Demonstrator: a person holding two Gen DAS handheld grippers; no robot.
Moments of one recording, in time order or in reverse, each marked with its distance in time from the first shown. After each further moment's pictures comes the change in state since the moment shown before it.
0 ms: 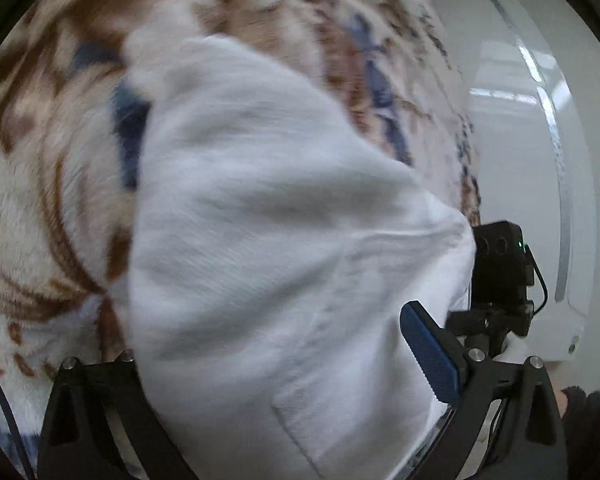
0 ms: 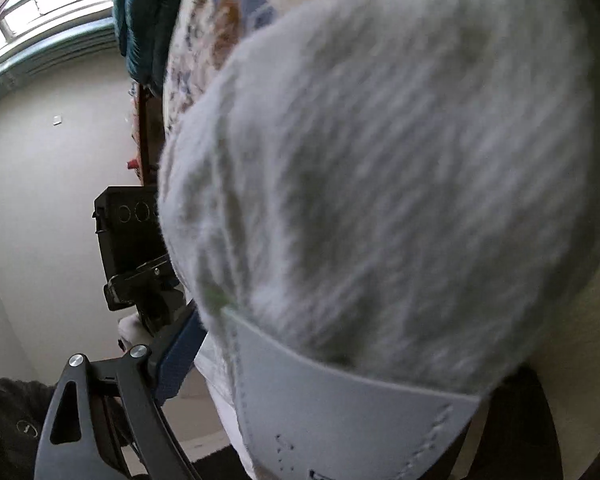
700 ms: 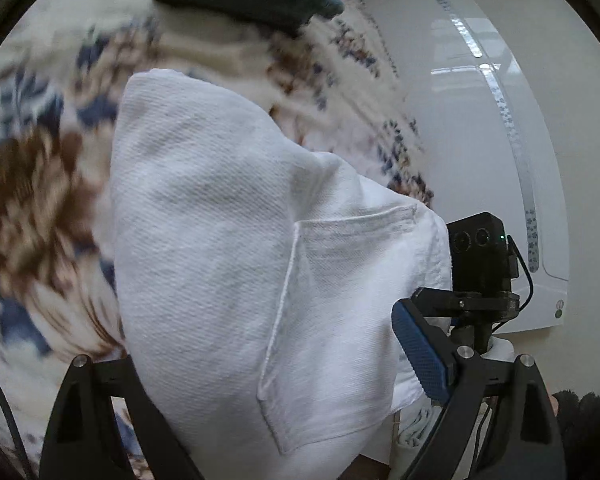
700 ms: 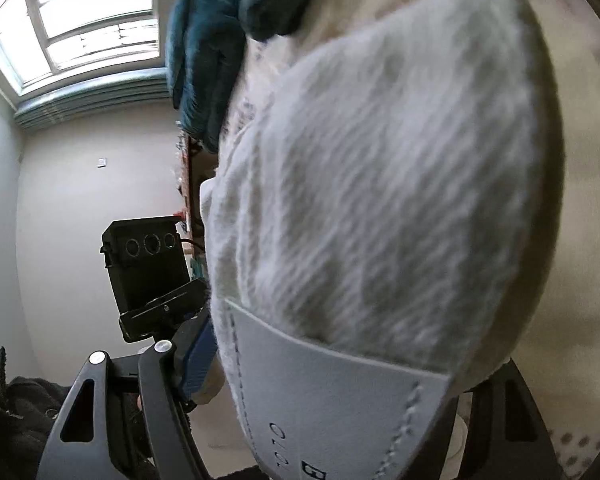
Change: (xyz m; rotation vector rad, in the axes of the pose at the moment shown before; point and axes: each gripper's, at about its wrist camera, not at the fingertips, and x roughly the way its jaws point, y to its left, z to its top) left arm -0.083 -0.095 0.058 0.188 -0.017 -0.004; right arm -0.052 0.094 0.000 -0.014 -0.236 0.128
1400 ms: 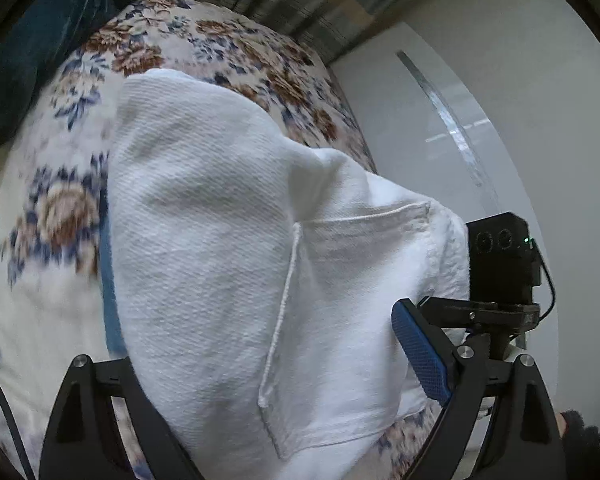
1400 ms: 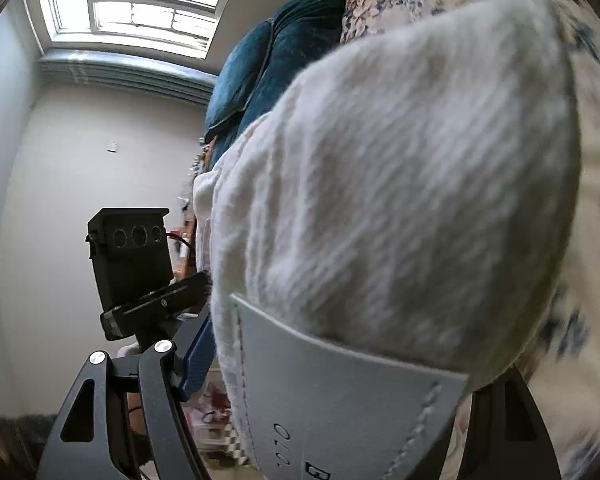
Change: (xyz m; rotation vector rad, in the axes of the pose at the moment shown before) left arm -0.052 -0.039 0.371 0.077 -0.249 0.041; right arm -0.061 0.172 0.362 -0.312 -0.030 -0.110
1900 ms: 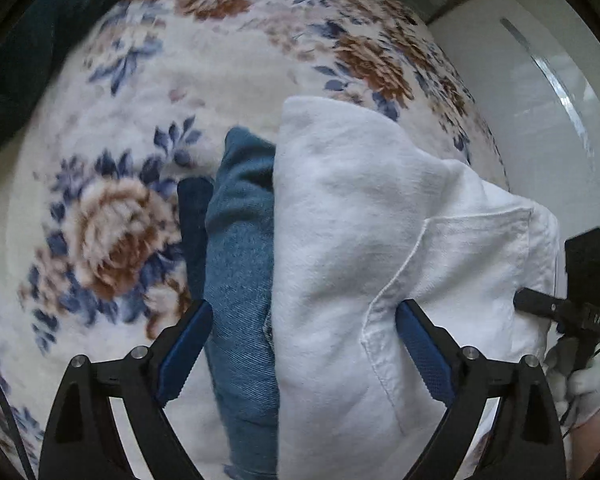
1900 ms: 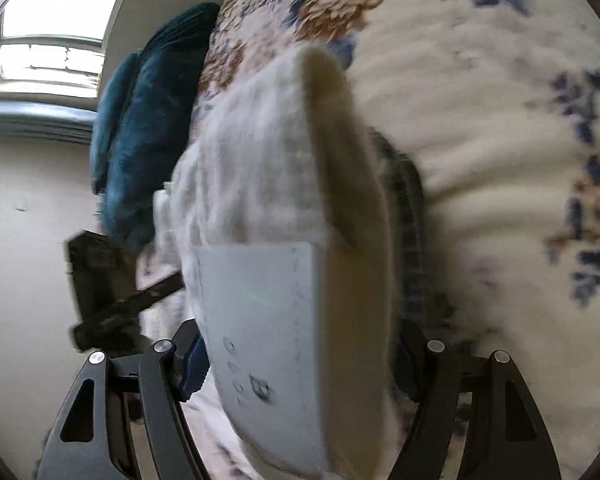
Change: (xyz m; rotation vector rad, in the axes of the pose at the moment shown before) left arm 0.106 0.133 0.027 0.001 0.129 0.306; right arm 0.041 -0.124 0.040 0.189 -0.059 -0.321
